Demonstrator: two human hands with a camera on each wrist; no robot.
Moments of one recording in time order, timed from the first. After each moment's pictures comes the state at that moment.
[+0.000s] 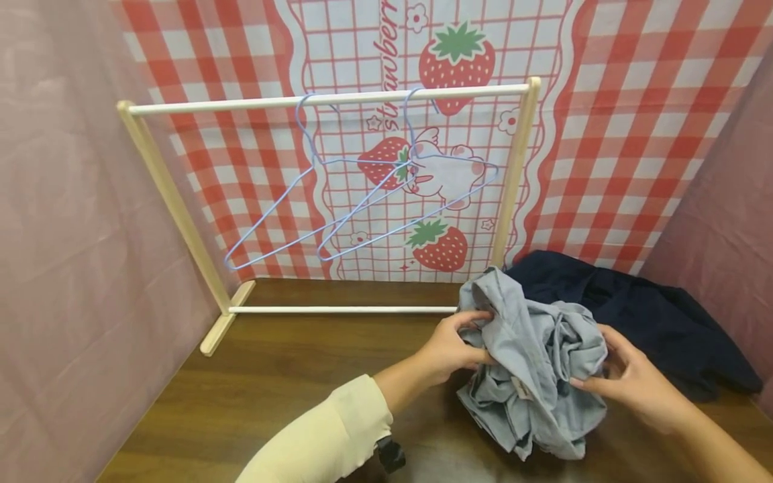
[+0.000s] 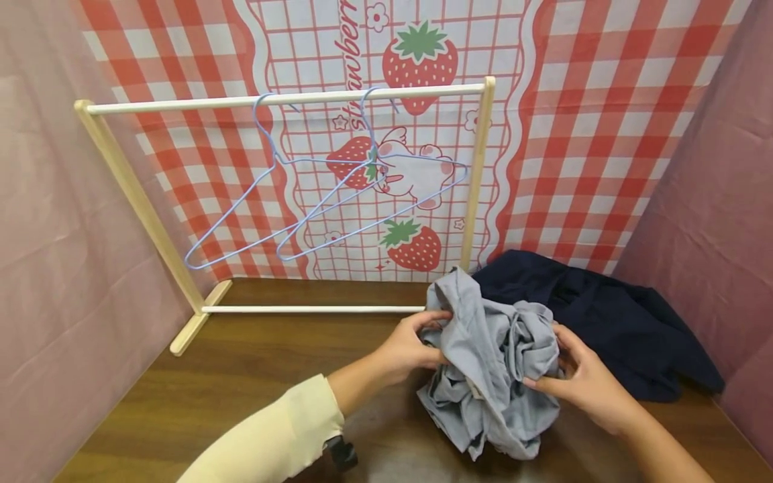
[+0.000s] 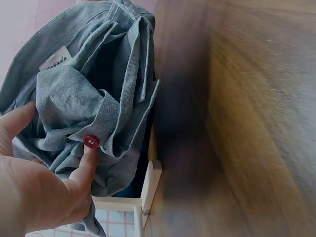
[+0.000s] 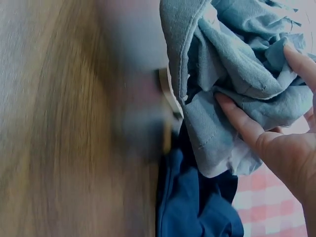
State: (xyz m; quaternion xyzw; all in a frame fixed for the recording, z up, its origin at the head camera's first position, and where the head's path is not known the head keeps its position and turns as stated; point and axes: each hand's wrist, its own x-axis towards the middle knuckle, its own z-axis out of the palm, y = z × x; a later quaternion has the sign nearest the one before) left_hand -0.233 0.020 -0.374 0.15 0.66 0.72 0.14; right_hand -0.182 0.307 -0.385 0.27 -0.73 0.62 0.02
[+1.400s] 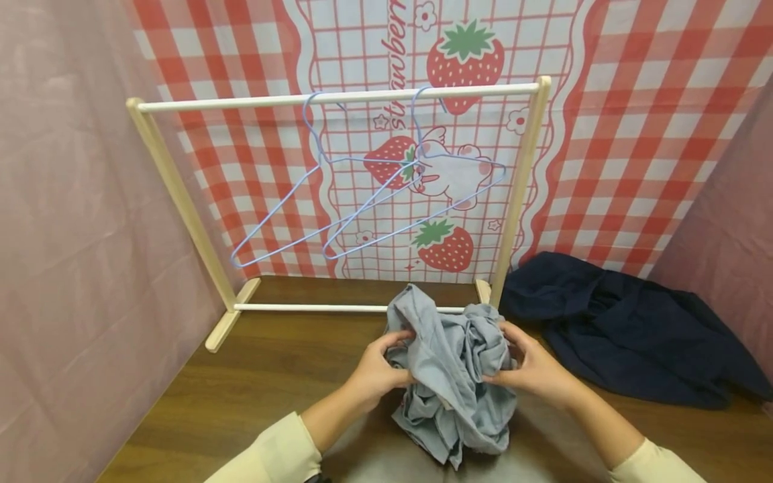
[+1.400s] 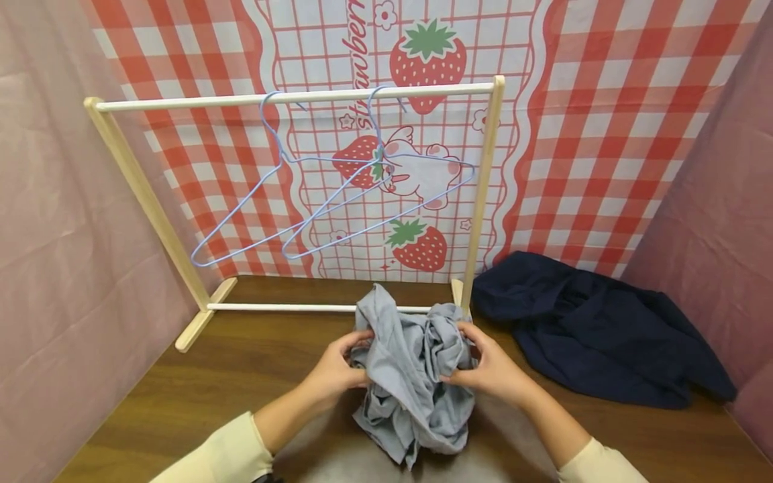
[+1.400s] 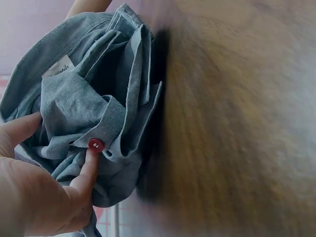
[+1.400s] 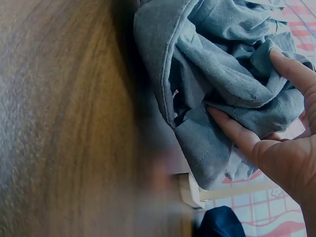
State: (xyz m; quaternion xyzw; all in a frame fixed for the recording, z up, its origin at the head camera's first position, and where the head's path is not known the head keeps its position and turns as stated) left_hand -0.207 -0.087 -0.410 0.11 0.67 0.73 0.06; right_hand -0.227 0.200 -0.403 0.28 -0.78 0.56 -0.01
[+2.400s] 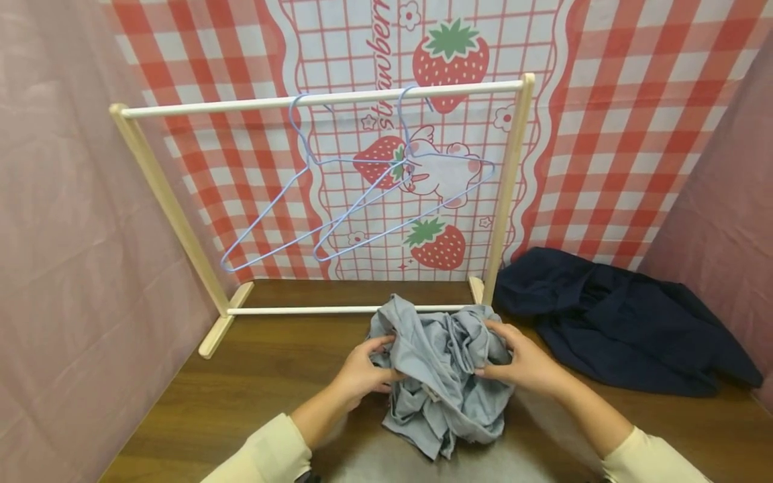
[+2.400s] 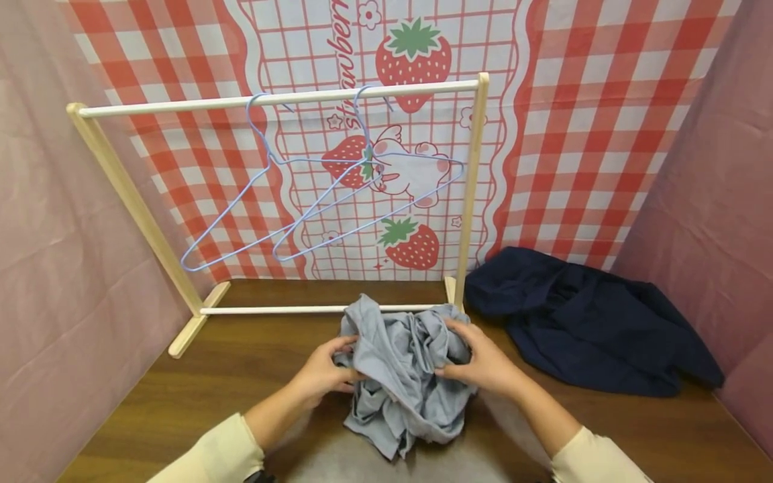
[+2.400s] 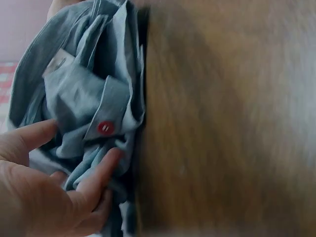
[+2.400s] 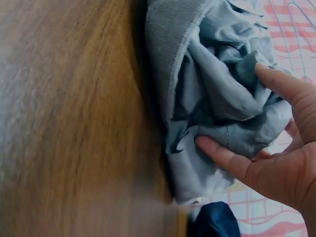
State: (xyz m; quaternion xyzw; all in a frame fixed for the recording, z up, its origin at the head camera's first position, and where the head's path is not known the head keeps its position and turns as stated) left_hand -0.215 -0.102 -0.422 0.07 0.73 0.67 0.09; right_hand -0.228 0.205 -0.402 0.22 -0.88 0.42 0.01
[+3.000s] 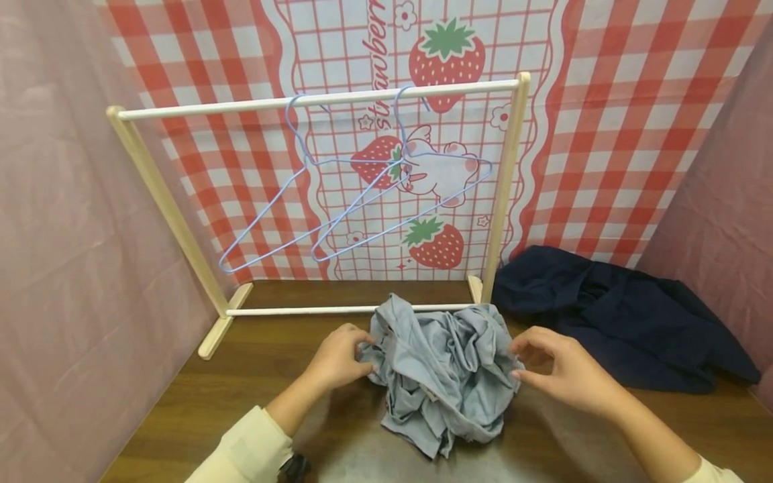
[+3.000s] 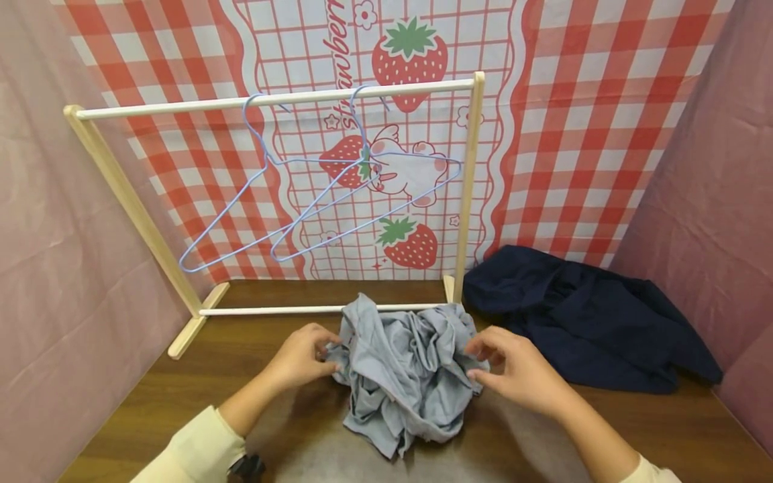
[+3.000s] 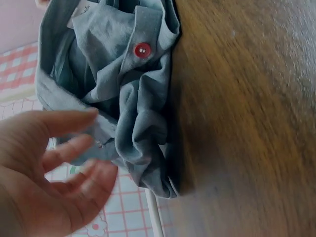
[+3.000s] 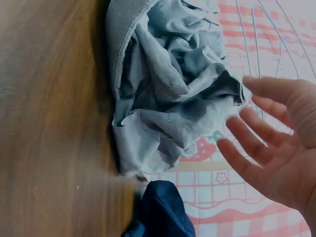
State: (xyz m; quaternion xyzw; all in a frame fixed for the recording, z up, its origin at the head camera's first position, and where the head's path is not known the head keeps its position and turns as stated) left_hand -0.227 -0.141 -0.395 0.24 0.93 0.27 -0.11; right_hand -0.191 0.236 -0.374 0.36 -0.86 0.32 0.18
